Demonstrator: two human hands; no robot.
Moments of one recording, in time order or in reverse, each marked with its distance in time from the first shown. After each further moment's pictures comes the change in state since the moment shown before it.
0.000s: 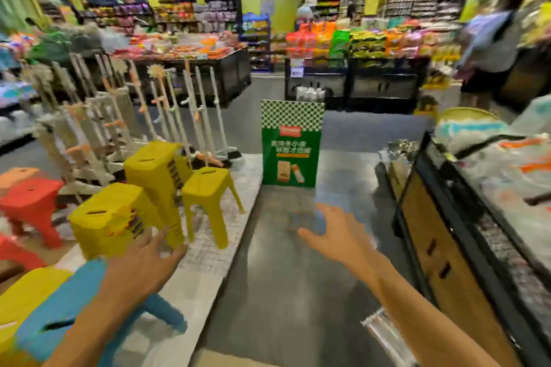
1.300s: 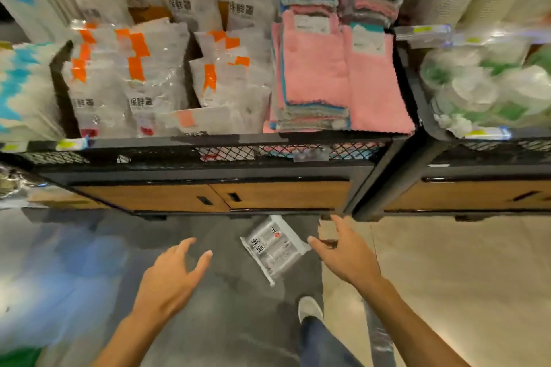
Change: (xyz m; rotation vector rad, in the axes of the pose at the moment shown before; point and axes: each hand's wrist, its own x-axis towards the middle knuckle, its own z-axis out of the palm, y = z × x) left_hand 0.319 0.692 0.320 0.389 -0.591 1.510; right_hand 0.064 0.363 0.138 0.727 0.634 1.798
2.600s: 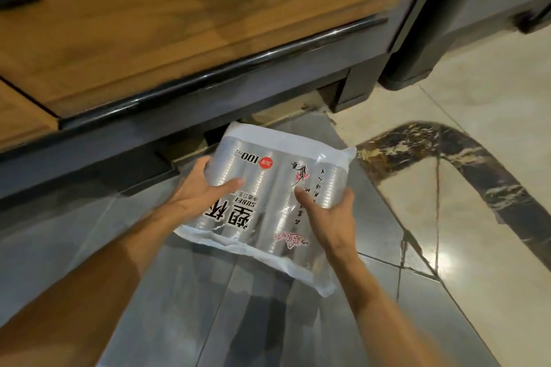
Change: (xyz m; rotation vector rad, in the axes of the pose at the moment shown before) left_hand 0.544 -0.119 0.614 -0.319 -0.407 0.460; right_hand 0.418 0.276 0.606 0.881 0.604 0.468
